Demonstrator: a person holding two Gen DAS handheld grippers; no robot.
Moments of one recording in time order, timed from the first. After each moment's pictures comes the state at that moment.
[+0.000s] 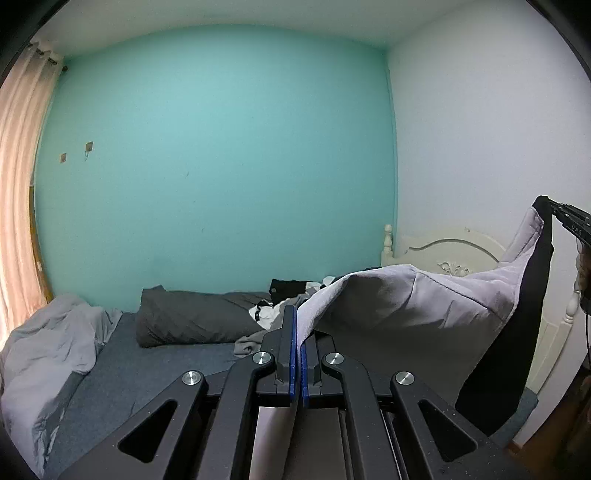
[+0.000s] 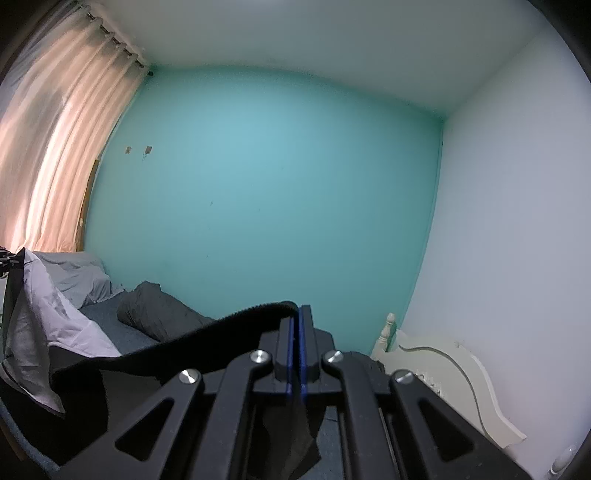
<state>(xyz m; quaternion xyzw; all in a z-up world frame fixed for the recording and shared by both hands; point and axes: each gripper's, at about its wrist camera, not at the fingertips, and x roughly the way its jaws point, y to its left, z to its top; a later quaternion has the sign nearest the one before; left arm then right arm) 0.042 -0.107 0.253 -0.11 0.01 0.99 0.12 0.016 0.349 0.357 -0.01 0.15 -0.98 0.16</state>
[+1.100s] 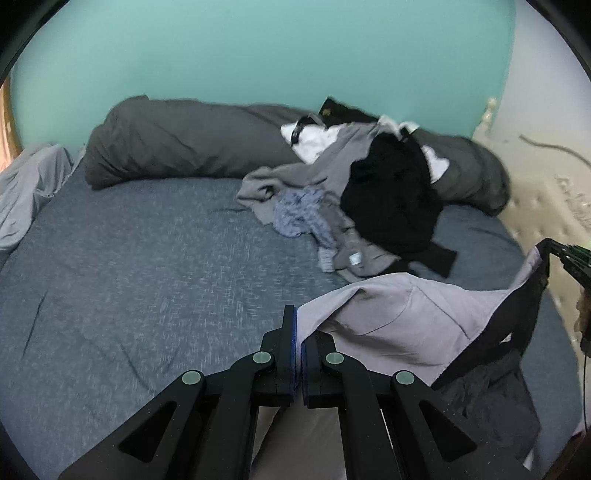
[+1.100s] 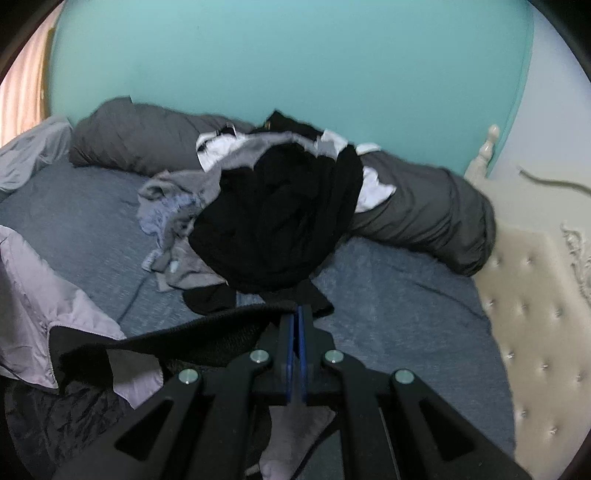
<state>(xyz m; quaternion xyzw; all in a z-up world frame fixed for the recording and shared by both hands) -0.433 -0.120 -0.165 -0.39 -0.05 0.92 0.05 -0.490 0.199 -0.098 0.33 0.19 -0.91 0.15</state>
